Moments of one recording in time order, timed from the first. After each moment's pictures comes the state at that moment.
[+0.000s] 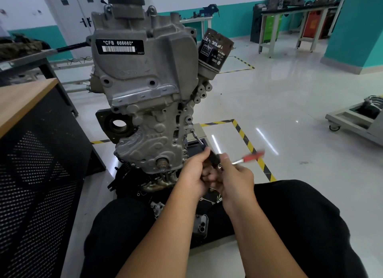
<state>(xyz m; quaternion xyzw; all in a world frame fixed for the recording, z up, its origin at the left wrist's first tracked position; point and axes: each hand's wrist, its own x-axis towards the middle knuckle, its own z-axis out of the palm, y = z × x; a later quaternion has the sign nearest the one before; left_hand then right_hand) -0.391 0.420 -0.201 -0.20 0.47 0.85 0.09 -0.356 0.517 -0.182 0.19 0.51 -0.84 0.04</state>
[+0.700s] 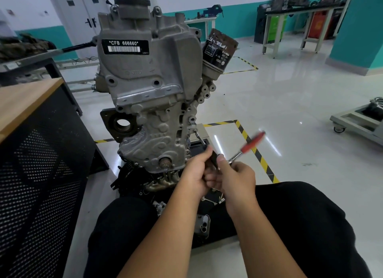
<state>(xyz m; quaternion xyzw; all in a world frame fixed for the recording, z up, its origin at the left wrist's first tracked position) -0.391 0.419 -0.197 -0.20 0.47 0.85 0.09 -0.355 0.516 -0.184 0.16 0.56 -0.81 0.01</state>
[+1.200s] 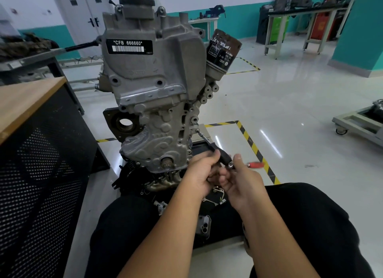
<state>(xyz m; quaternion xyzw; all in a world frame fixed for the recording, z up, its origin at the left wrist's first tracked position) -0.392 0.420 -0.198 -0.17 0.51 0.84 0.05 -0.361 0.526 -0.173 0.20 0.42 -0.88 0.10</state>
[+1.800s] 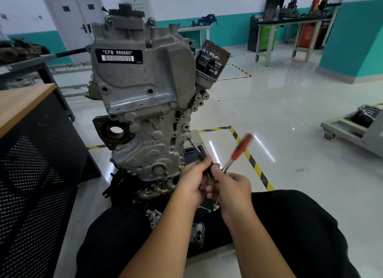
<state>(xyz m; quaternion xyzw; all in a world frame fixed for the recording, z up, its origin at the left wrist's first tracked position) -0.396 0.422 -0.207 -0.18 0.52 0.83 0.05 -0.356 0.522 -0.181 0.16 0.57 -0.81 0.05</state>
